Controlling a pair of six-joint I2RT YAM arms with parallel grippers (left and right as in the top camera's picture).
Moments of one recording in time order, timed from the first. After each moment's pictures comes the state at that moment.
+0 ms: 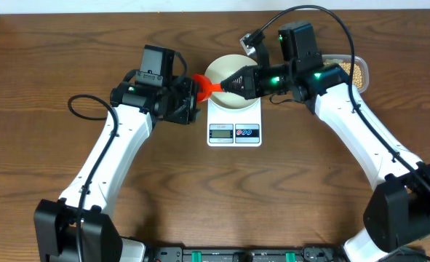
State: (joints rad) left arm -0.24 1.58 1.28 -0.73 0.36 -1.65; right arm 0.39 1.77 1.46 -0.46 -0.87 0.37
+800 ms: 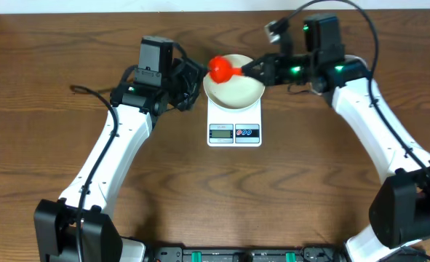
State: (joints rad) left arm -0.24 1.58 1.28 -0.50 0.36 -1.26; right arm 0.25 1.77 1.46 -0.44 -0.83 0.37
